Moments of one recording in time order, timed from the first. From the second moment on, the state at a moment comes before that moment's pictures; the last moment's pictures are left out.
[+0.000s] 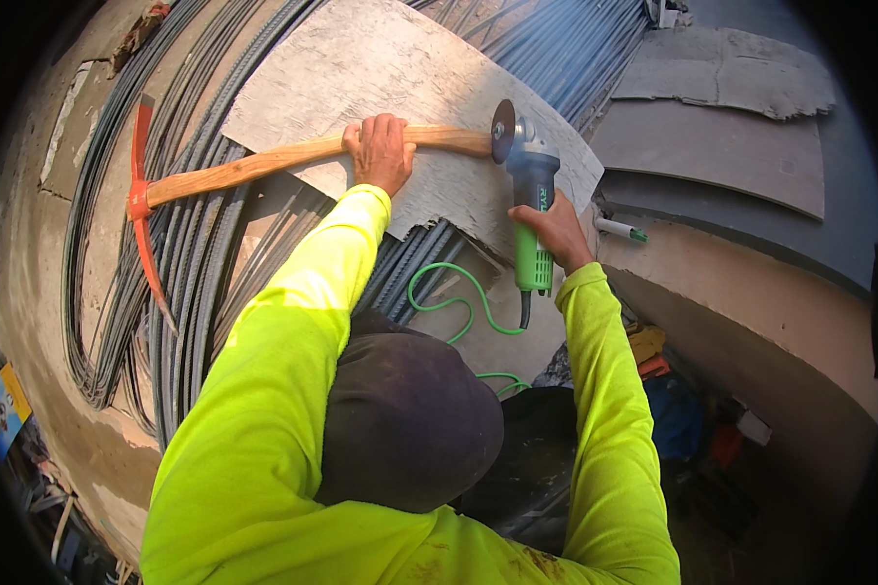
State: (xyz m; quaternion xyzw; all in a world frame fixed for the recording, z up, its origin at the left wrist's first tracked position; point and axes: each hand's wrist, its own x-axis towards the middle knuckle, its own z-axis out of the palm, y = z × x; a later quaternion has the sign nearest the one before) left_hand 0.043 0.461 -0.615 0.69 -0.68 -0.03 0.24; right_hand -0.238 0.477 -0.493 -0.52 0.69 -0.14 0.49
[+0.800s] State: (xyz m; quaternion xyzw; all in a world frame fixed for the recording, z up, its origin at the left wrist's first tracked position) left_hand 0.043 0.462 -0.613 0.69 -0.68 -0.05 0.25; right_hand -0.238 0.475 -0.498 -0.52 0.70 -0.12 0.48
